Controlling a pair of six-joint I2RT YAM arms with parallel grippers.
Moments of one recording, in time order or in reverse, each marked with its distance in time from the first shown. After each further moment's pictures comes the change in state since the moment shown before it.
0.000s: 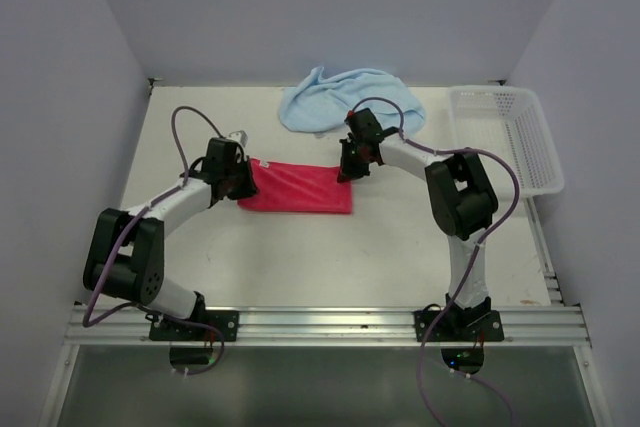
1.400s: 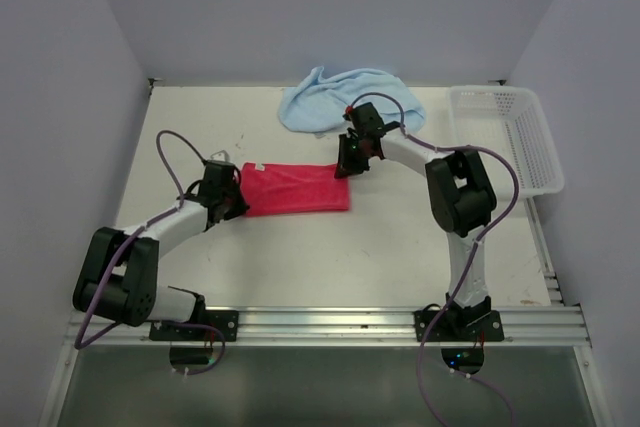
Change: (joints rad) left arm -0.018 -0.113 -0.224 0.089 -0.203 -0.192; right arm -0.022 0.033 0.063 -0.021 -0.072 -0.041
